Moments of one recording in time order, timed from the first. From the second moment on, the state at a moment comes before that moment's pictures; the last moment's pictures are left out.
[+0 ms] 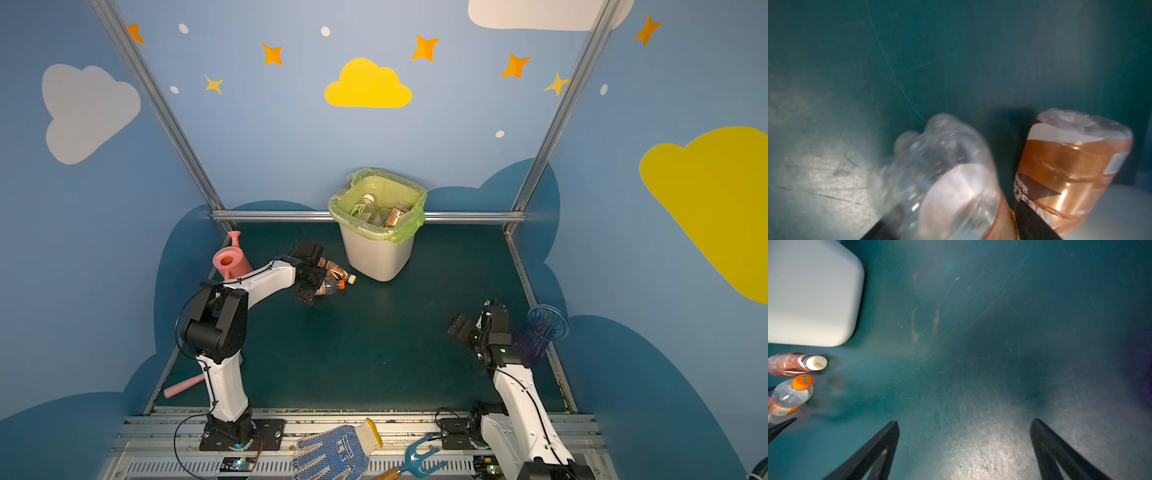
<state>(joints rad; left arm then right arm) -0.32 1.96 1.37 -0.60 -0.14 -1.55 0.01 0.84 0.45 -0.46 -0.13 0.54</state>
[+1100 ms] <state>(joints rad) -0.20 1.73 1.16 -0.41 0.00 -1.38 -0.06 0.84 0.44 -0.46 -0.18 0.54</state>
